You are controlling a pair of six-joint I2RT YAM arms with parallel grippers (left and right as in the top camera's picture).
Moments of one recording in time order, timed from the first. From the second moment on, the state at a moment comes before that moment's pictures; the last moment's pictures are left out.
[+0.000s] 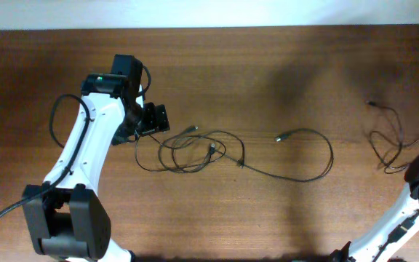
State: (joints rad) left arm -0.10 1.74 1.47 -1.21 0.06 -0.36; right arm -0.60 2.27 2.22 -1.51 0.12 0.37
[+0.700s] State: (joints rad) left arm -0.10 1.74 1.47 -1.21 0.06 -0.36; right arm -0.58 2.29 2.11 -1.69 -0.12 0.30
